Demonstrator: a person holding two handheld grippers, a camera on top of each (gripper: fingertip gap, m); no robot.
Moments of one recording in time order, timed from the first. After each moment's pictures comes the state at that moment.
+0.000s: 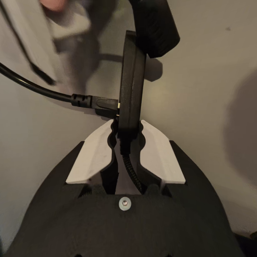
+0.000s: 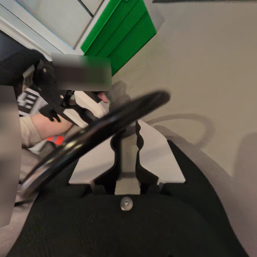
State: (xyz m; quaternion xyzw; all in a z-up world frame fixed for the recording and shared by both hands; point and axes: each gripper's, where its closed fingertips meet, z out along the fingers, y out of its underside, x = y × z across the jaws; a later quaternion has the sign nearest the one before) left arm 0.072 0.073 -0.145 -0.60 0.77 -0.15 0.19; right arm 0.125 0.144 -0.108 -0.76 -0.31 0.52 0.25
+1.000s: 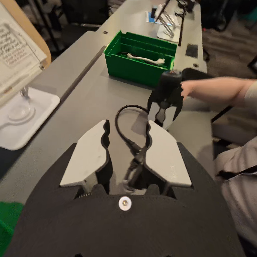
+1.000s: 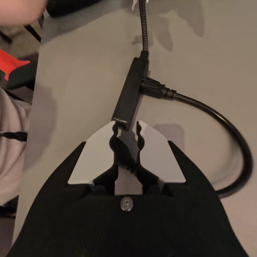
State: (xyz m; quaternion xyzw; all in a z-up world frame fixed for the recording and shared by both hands) left arm 0.064 0.077 0.062 -0.69 0.52 -0.35 0.37; right arm 0.144 -0.009 -0.120 -0.73 -0.55 0.33 0.25
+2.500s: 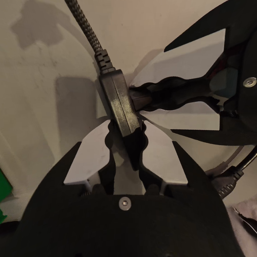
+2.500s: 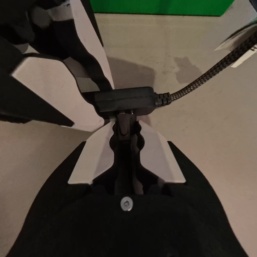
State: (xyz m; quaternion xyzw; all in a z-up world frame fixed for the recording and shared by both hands) left arm 0.011 0.039 -0.150 -0.95 0.25 -0.09 0.15; right arm 0.025 0.065 -0.154 -0.74 -0.54 0.21 0.33
